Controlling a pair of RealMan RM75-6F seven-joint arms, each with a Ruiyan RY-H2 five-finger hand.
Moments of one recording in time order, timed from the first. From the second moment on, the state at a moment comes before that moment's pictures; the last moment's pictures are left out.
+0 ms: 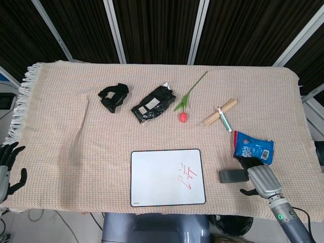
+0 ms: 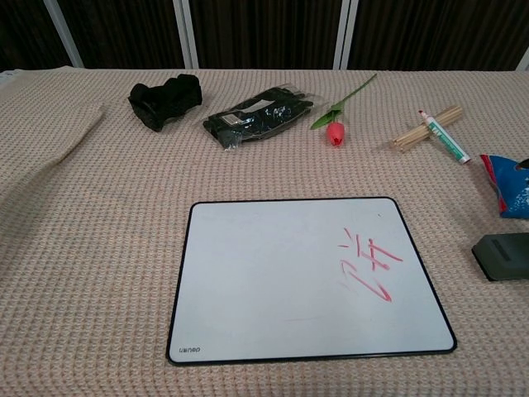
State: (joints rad) left arm -0.04 -1.11 -0.04 -1.70 1.45 1.50 -0.03; right arm 0.25 -1.18 0.01 -1.62 -1.55 1.14 -0.03
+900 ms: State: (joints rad) left arm -0.04 -1.11 -0.05 -1.70 1.45 1.49 -0.02; right arm 0.30 -1.28 0.00 -1.54 -1.50 1.11 -0.09
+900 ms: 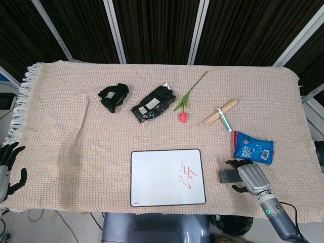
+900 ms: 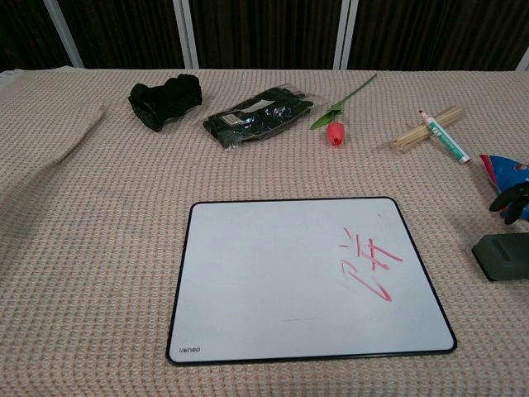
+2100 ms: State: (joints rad) left arm -0.04 -1.11 -0.05 -1.71 1.44 1.49 -0.02; right arm 0.35 -1.30 -0.01 -1.50 -1.51 1.09 -0.08
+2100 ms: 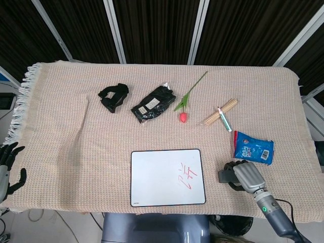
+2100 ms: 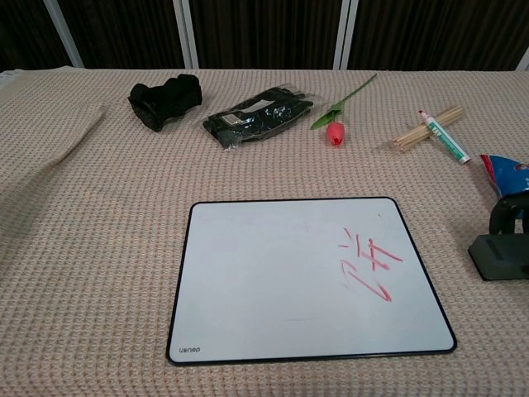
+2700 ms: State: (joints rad) left arm -0.04 -1.10 -0.05 -1.71 1.44 1.49 -0.02; right arm 0.48 -1.31 0.07 -1.64 -1.45 0.96 -0.18
